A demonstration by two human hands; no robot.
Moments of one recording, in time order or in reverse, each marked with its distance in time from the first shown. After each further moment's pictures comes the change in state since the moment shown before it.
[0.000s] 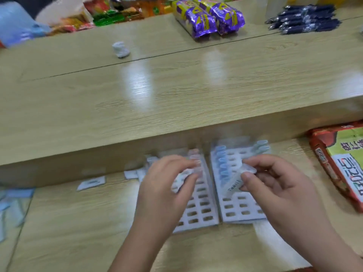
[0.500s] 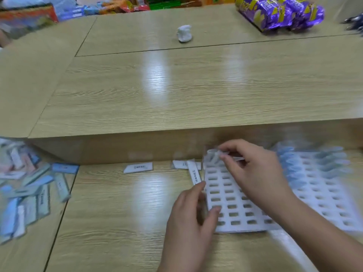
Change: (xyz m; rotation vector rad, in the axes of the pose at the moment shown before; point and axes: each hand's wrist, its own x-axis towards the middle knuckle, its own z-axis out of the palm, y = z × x) left_hand -0.086 -0.082 -0.023 -0.121 -0.071 -0.412; right_hand 0.047 0.028 0.142 -0.685 -0.175 -0.393
